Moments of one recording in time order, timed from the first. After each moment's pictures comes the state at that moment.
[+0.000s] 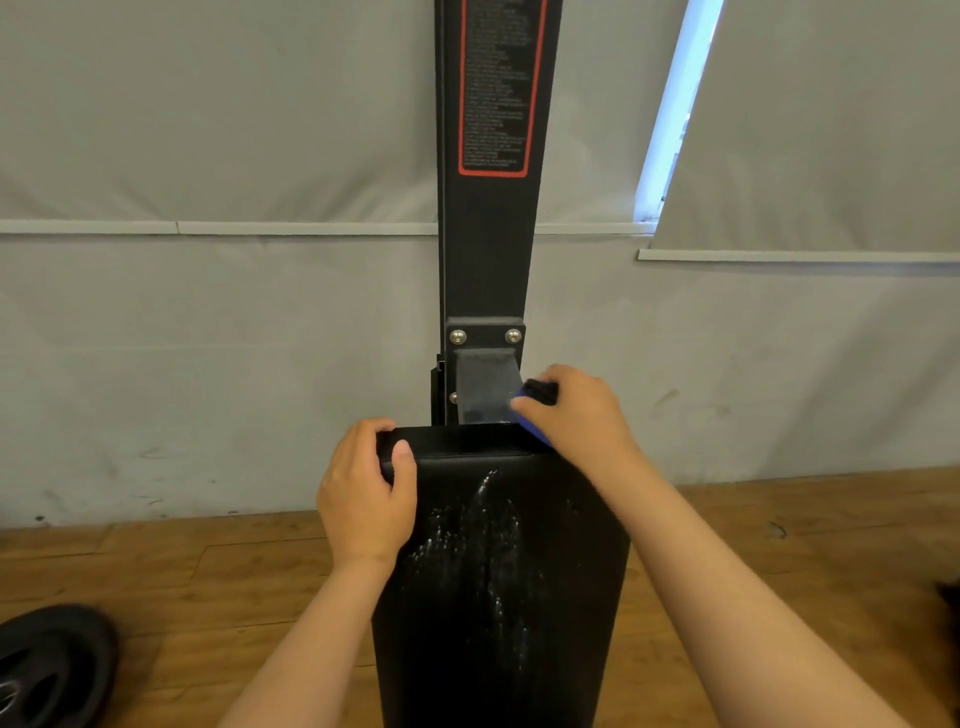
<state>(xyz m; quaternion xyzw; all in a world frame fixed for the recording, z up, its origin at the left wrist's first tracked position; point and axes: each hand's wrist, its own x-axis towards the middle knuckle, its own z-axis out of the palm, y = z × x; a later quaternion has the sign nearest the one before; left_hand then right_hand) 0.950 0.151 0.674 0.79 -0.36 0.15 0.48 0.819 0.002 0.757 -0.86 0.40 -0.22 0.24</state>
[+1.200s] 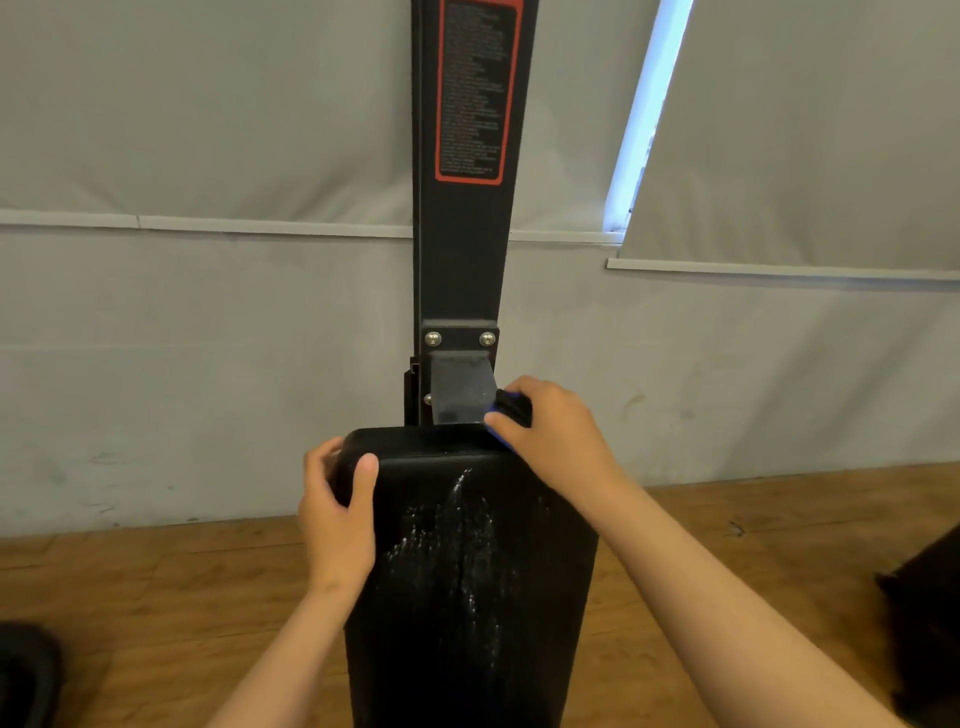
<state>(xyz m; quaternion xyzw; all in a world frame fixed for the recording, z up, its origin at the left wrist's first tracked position) 0.935 0.159 0.663 0.69 -0.27 -0.05 0.67 0.799 0.015 0.754 -0.88 0.36 -0.24 0.20</state>
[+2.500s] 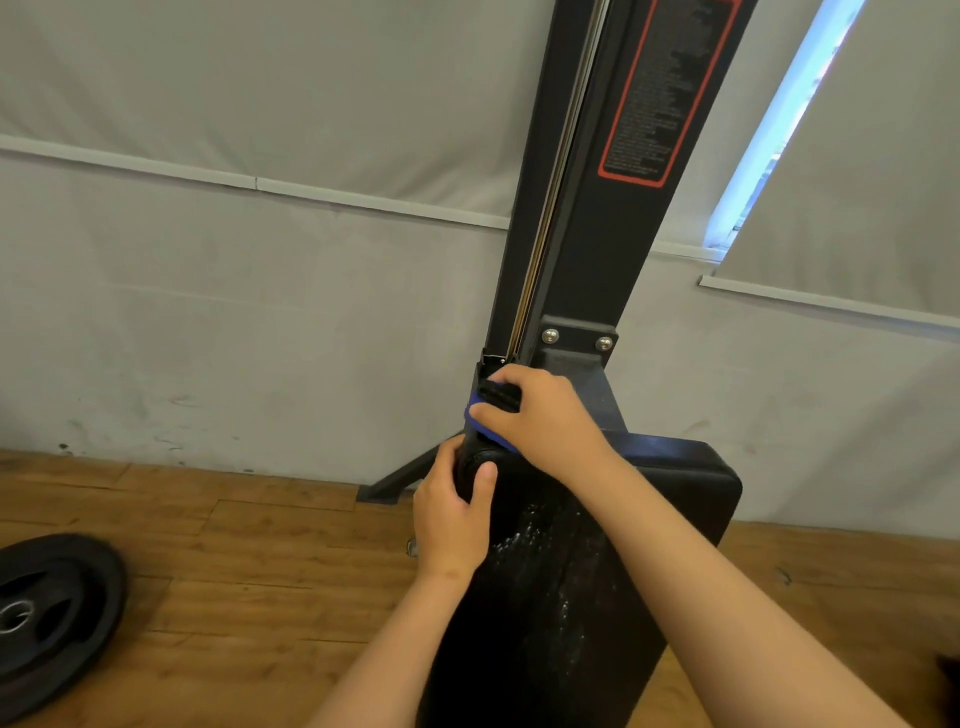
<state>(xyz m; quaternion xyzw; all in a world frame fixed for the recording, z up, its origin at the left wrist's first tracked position) 0.951 0.164 0.638 0.69 -0.29 -0.04 0.66 0.909 0.079 0.762 -0.92 0.26 -0.16 0.25</state>
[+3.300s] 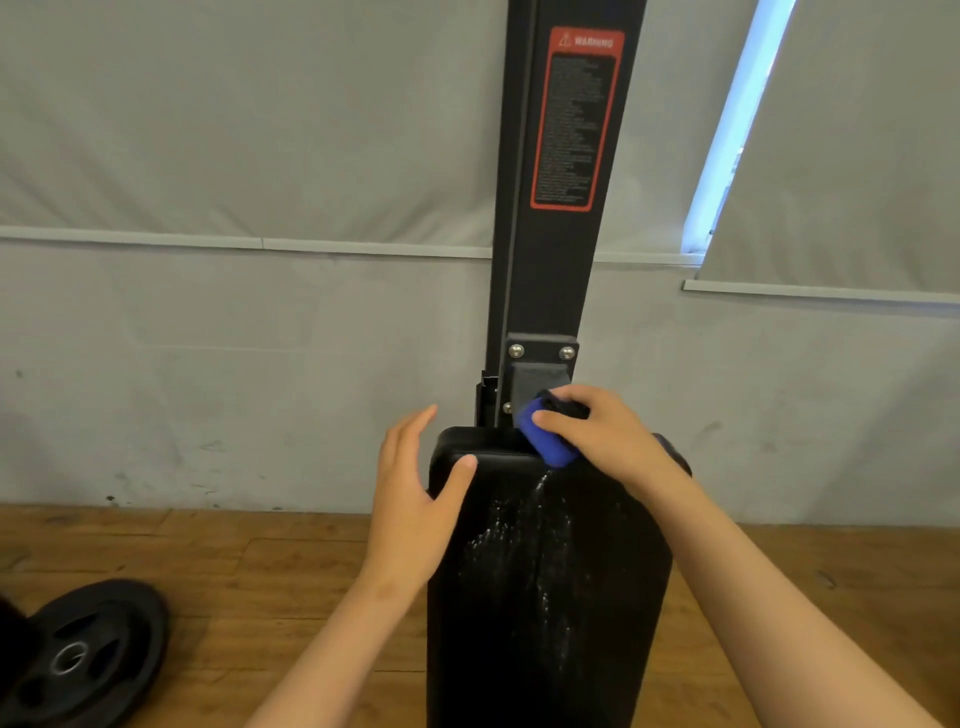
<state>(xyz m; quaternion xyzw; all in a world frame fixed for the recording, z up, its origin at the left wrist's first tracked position) 0.925 0.209 0.714 0.73 -0.36 -0.06 0.59 0.818 0.043 0.774 -0.83 0.31 -0.20 0.42</state>
